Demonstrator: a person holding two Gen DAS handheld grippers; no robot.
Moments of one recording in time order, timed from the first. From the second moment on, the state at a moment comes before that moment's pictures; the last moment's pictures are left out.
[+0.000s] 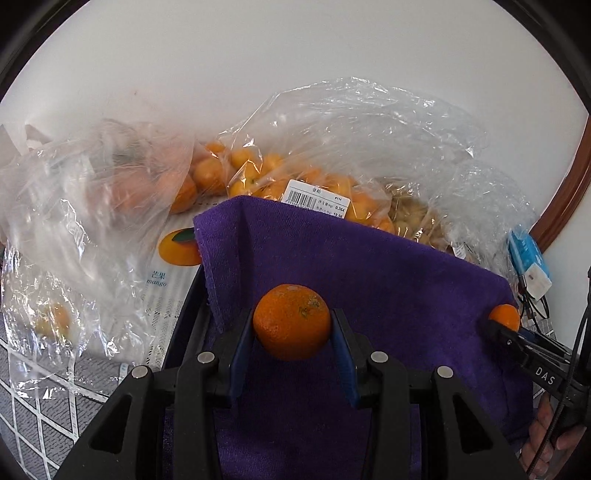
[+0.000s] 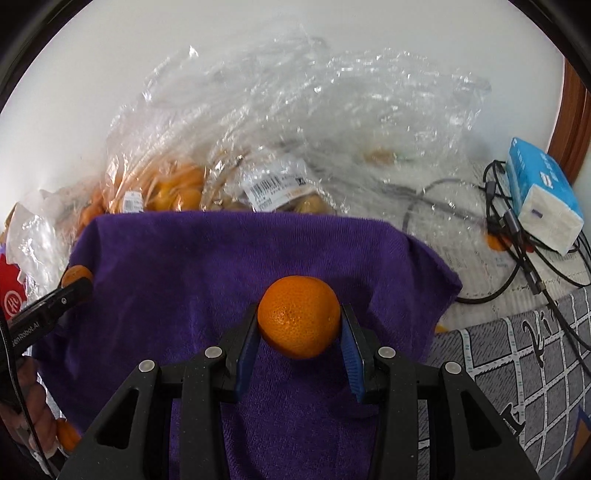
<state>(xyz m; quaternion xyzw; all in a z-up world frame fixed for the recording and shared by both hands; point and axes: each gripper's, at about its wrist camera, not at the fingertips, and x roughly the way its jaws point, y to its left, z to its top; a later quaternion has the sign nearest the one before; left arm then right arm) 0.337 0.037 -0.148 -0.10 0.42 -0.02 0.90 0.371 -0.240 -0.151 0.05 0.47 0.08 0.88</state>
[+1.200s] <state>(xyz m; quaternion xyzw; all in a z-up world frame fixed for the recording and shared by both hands) 0.305 0.006 -0.086 -0.04 0.38 -0.07 0.92 0.301 -0.227 -0.075 0.00 0.38 0.03 0.92</state>
